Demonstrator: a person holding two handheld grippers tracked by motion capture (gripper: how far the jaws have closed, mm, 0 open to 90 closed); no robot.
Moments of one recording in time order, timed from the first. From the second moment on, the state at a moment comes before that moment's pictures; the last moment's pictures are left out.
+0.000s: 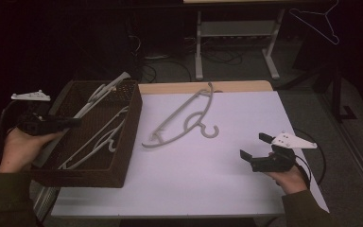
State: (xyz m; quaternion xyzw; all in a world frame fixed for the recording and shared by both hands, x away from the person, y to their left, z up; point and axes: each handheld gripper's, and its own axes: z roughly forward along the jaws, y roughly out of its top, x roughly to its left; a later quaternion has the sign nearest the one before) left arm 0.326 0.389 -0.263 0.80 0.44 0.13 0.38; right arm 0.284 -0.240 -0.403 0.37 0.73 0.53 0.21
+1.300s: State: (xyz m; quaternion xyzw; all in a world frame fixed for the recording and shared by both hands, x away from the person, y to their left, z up) left arm 0.356 0.408 -0.325 0.84 0.43 0.08 0.31; right arm 0.285 -0.241 -0.404 0.38 0.73 0.53 0.21
